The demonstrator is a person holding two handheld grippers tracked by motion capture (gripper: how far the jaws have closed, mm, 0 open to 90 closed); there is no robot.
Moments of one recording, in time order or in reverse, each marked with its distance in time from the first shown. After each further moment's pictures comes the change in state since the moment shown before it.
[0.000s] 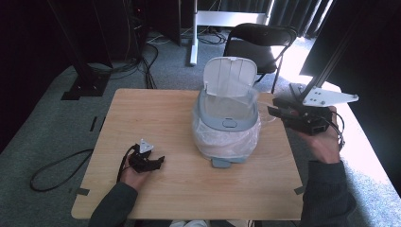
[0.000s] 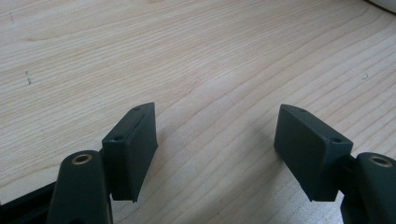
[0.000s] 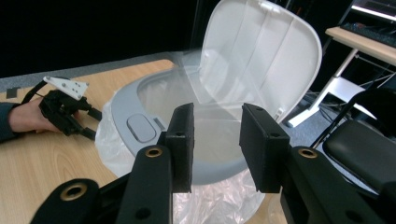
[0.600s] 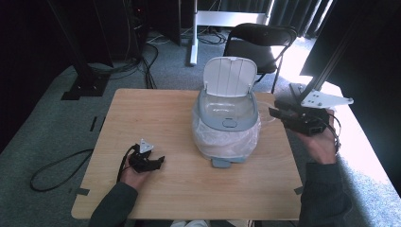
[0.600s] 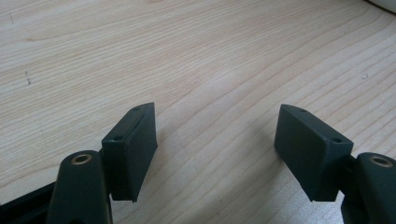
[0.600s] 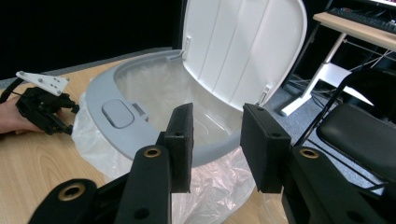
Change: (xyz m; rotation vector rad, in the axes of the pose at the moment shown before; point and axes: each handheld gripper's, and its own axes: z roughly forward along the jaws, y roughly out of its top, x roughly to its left) left arm 0.000 0.000 0.000 0.002 -0.002 0.001; right arm -0.010 -0.022 0.010 0.015 -0.043 0.052
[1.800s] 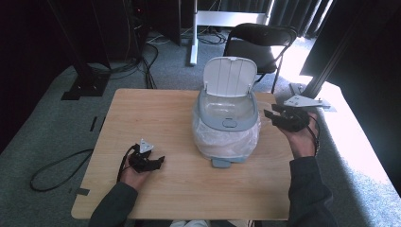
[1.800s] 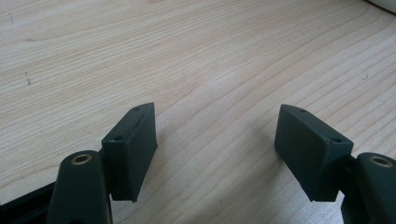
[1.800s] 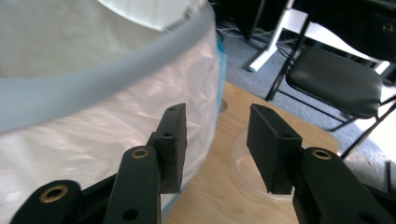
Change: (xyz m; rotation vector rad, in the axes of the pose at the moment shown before) left arm 0.000 0.000 0.000 -0.001 0.000 0.000; right arm -0.038 -0.063 0.069 0.137 -0.176 0.127
